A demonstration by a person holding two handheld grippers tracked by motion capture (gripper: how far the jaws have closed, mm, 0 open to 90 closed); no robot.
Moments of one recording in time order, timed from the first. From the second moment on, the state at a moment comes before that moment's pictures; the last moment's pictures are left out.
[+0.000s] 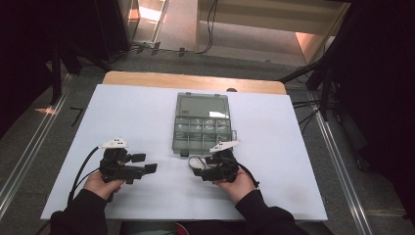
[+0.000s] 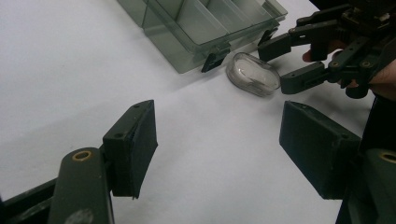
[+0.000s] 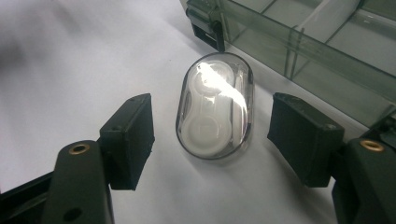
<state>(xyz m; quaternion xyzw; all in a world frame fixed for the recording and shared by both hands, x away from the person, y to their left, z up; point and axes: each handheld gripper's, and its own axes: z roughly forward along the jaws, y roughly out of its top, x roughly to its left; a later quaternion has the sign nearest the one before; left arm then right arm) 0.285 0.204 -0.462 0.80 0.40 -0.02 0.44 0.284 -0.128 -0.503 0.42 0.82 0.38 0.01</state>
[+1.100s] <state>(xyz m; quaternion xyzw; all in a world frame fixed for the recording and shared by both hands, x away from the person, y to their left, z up) 0.286 0.204 -0.461 0.80 0.40 -0.02 0.45 0.283 -0.105 -0.509 0.40 0.84 0.35 0.08</state>
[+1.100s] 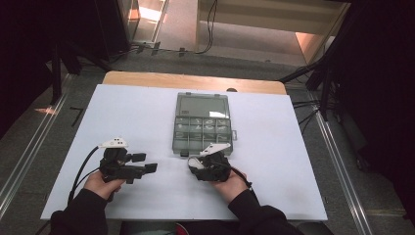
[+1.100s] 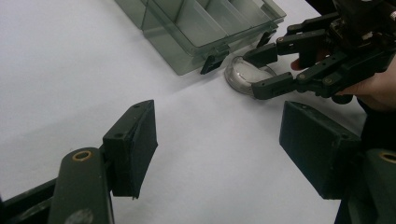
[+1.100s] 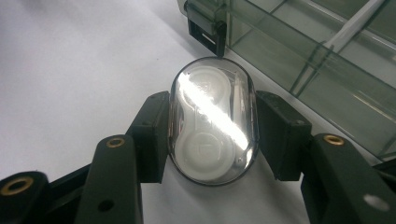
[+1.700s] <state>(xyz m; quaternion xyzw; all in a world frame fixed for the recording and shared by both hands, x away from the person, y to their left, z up) 0.290 0.202 -0.462 0.80 0.40 -0.03 0.45 0.282 -0.113 -0.494 0.41 0.83 0.37 0.05</state>
